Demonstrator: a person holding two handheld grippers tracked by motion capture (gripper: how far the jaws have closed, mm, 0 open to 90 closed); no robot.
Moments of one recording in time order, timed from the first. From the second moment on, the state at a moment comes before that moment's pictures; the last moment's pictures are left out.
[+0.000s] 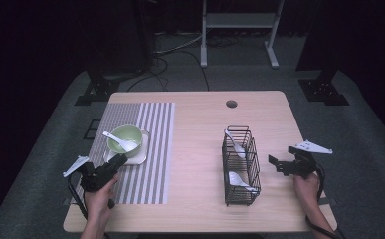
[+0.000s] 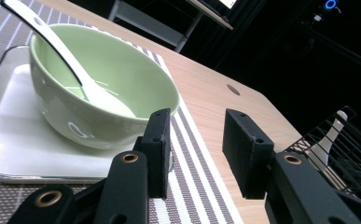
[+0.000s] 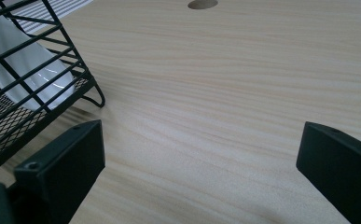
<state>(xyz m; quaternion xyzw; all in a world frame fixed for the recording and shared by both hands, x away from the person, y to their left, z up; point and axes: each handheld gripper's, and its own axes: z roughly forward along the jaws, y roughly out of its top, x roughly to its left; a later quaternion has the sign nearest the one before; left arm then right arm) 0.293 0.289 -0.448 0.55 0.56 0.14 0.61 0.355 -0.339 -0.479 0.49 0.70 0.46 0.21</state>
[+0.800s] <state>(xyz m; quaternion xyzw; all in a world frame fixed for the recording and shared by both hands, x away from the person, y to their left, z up) 0.286 0.248 -0.445 0.61 0.51 0.14 0.59 0.353 -0.342 -0.478 0.50 0.70 0.47 0.21</state>
